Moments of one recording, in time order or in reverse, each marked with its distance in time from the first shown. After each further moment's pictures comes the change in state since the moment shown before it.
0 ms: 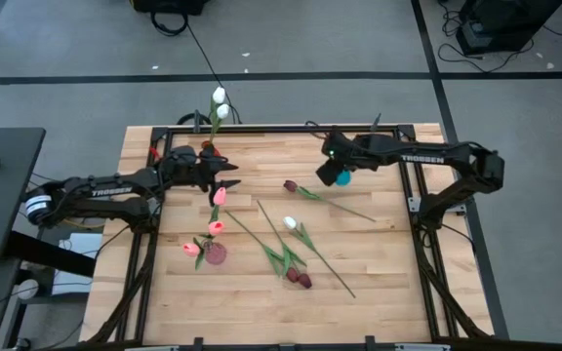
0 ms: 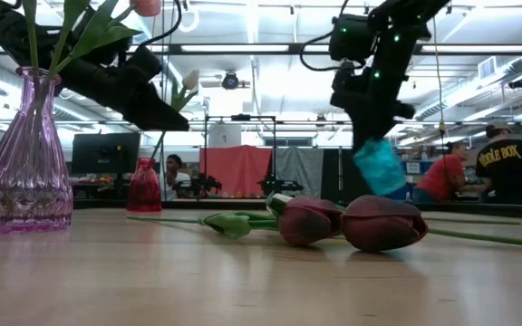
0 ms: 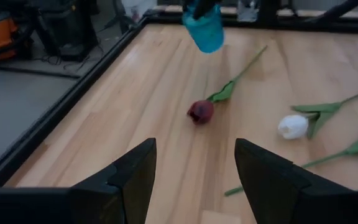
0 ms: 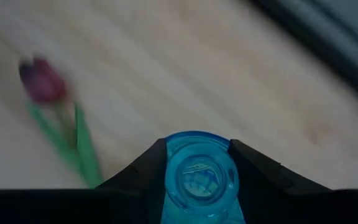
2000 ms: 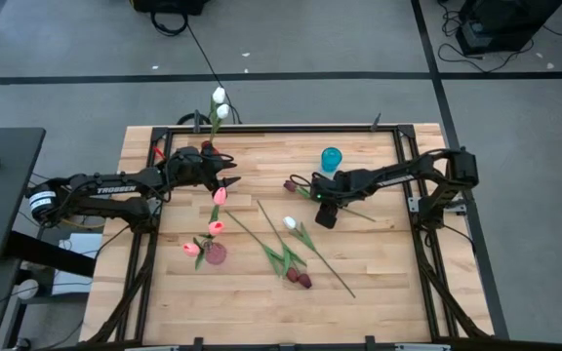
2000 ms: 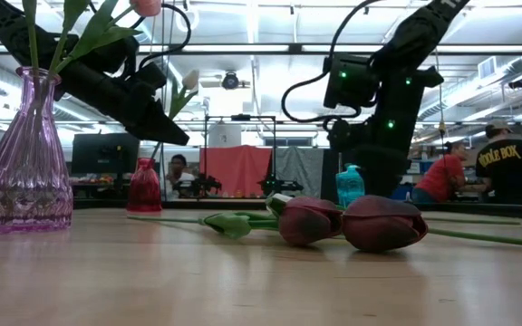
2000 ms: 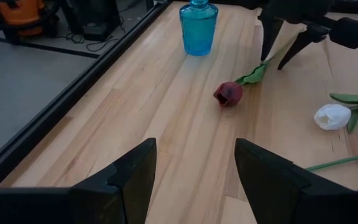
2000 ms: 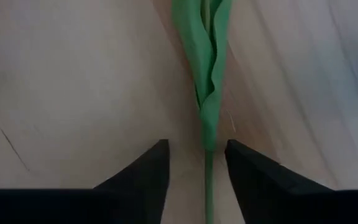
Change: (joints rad) left arm 0.000 0.064 0.000 0.004 -0.110 -0.026; right arm 0.218 0.216 -0.196 0.254 -0.154 -0.147
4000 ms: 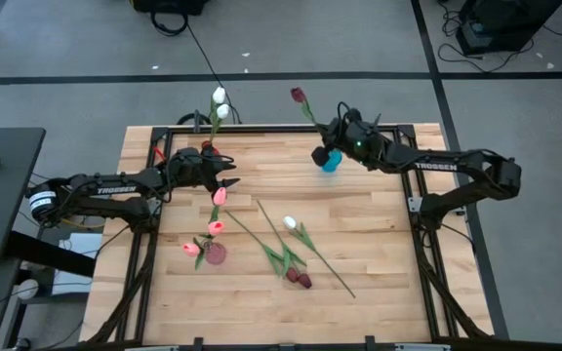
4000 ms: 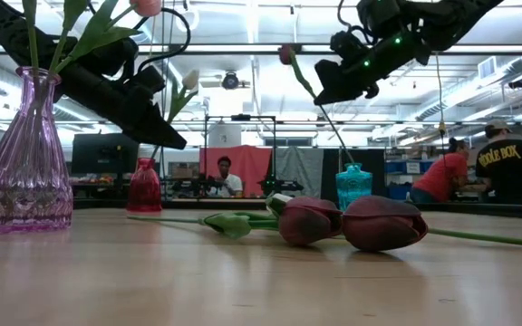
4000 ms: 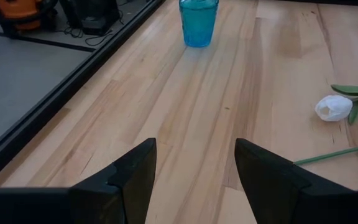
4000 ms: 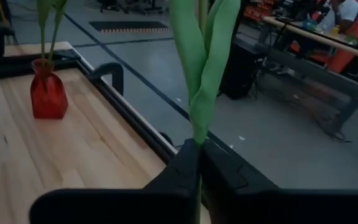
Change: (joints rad) left arm 0.000 0.000 -0.014 -0.009 0.000 0.000; right arm -0.277 -0.365 -0.071 0.735 0.217 -0.386
